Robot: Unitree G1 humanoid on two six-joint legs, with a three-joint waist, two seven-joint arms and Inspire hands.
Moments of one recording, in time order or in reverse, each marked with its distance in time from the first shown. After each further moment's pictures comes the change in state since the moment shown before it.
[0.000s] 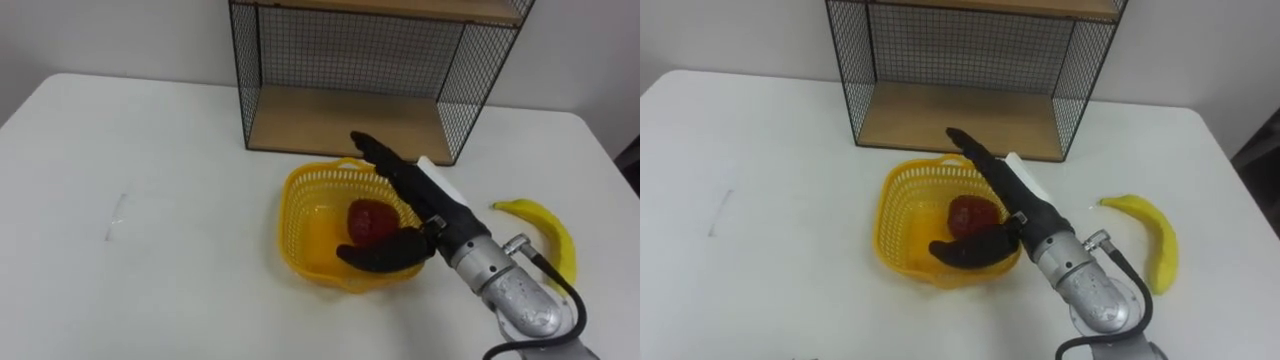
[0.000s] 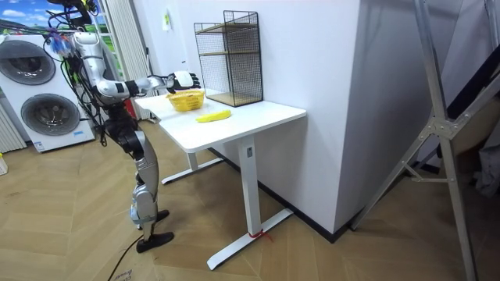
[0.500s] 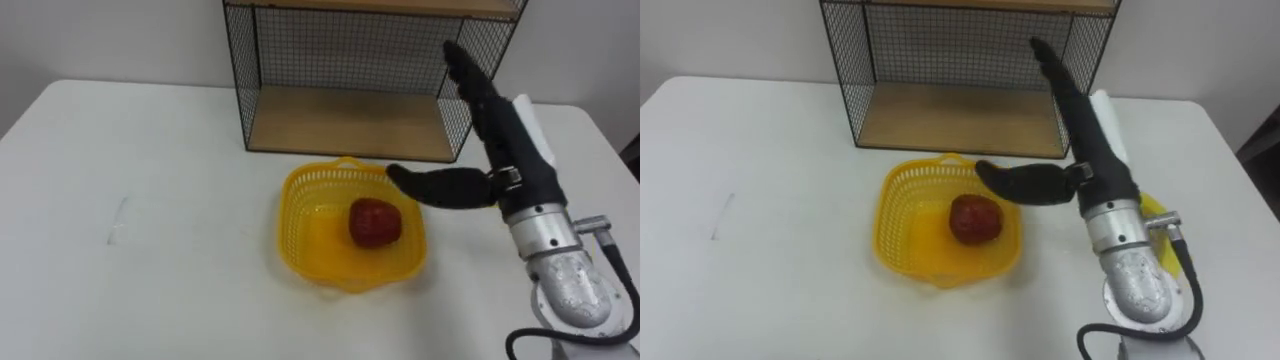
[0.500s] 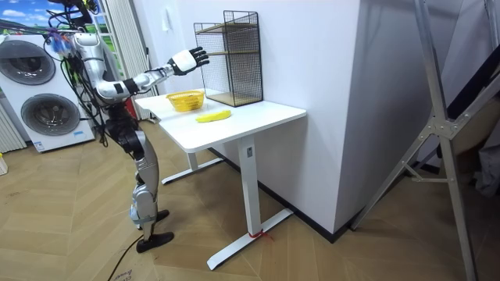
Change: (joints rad) left arm 0.038 -0.003 0.034 0.039 0.000 -0.031 -0.001; right arm -0.004 0.030 -0.174 -0.095 -0.013 -0.088 -0.314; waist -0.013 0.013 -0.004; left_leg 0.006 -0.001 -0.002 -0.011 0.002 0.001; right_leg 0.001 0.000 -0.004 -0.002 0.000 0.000
